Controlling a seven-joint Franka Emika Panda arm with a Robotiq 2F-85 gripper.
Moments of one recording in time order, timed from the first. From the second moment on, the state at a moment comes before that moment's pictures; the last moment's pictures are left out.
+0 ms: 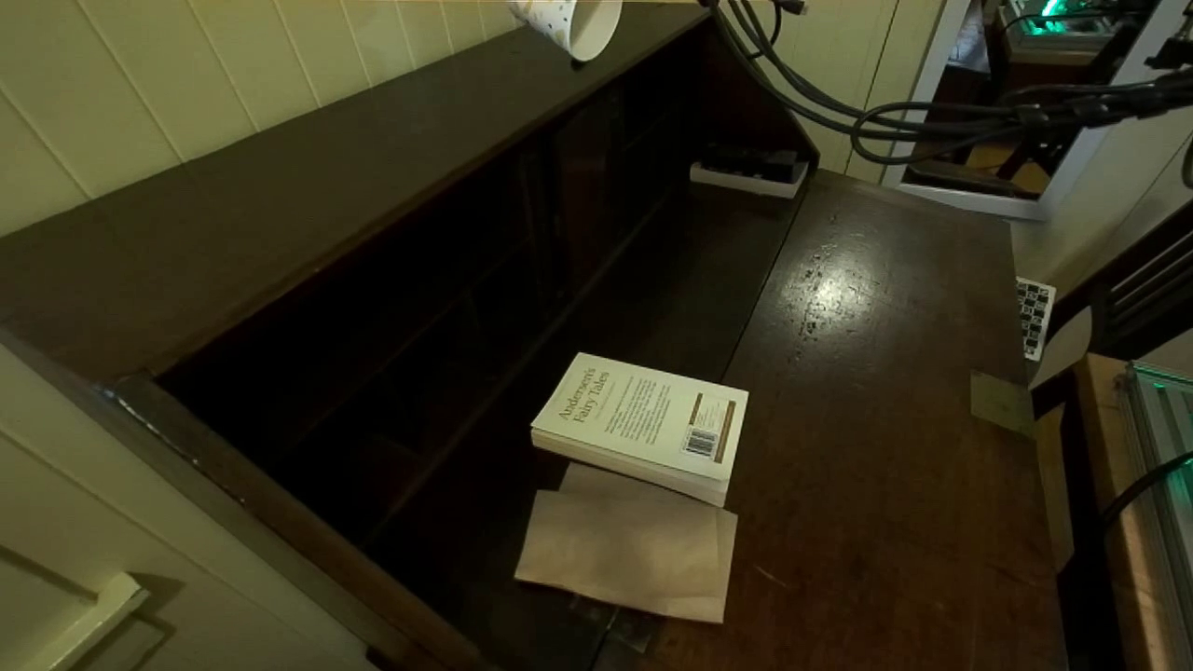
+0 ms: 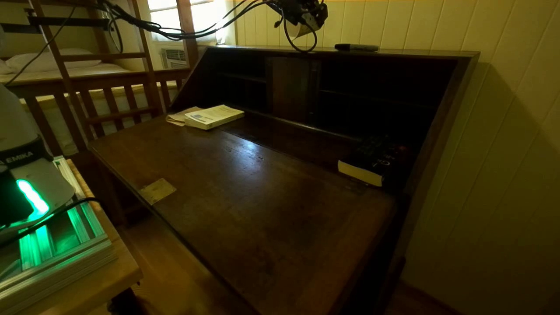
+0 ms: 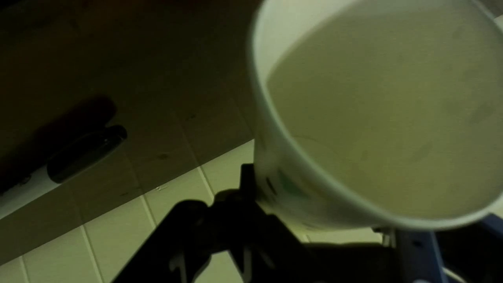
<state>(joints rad) -0.34 0.36 0.14 -1.65 1.16 2.73 -0.89</state>
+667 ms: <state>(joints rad) -0.34 0.36 0.15 -1.65 1.19 2.74 -0.97</state>
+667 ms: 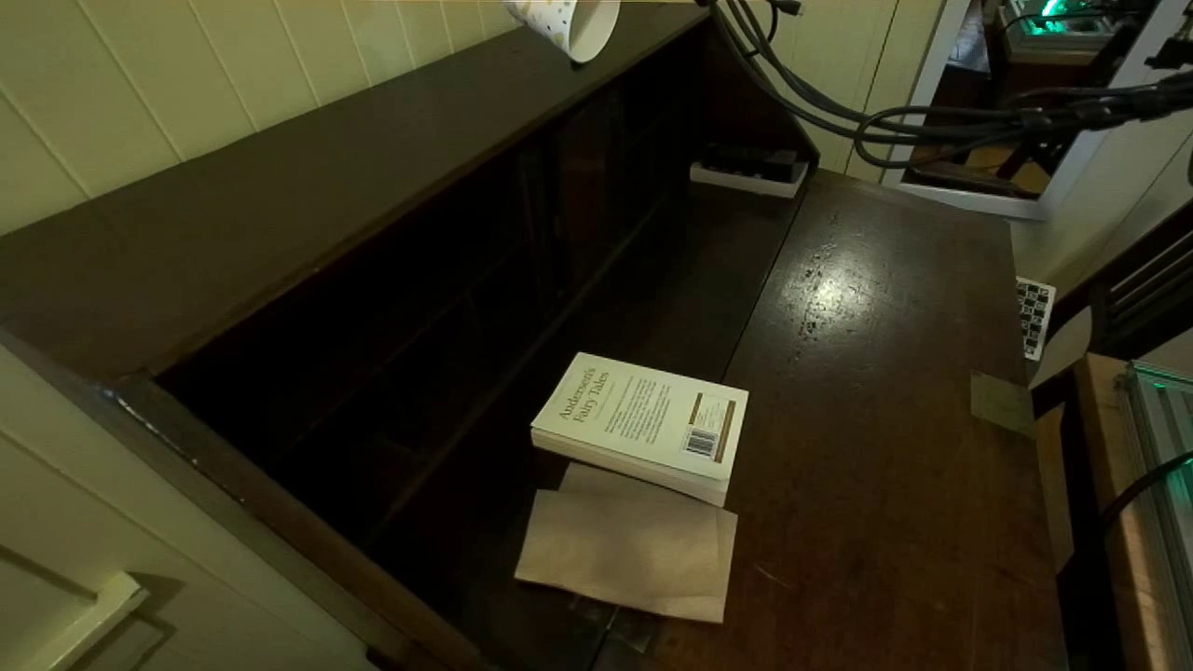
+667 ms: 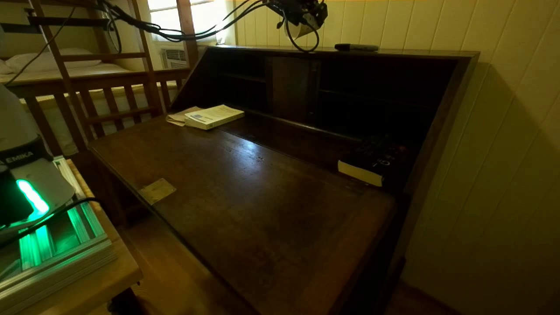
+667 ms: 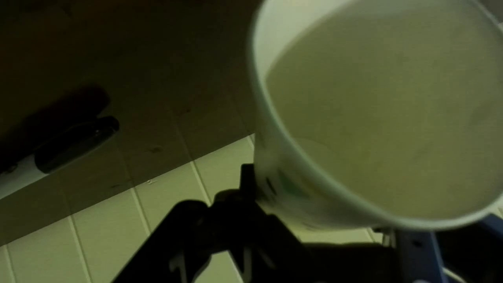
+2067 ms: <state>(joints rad) -0.37 0.39 0.20 -1.64 1.94 2.64 -1.90</state>
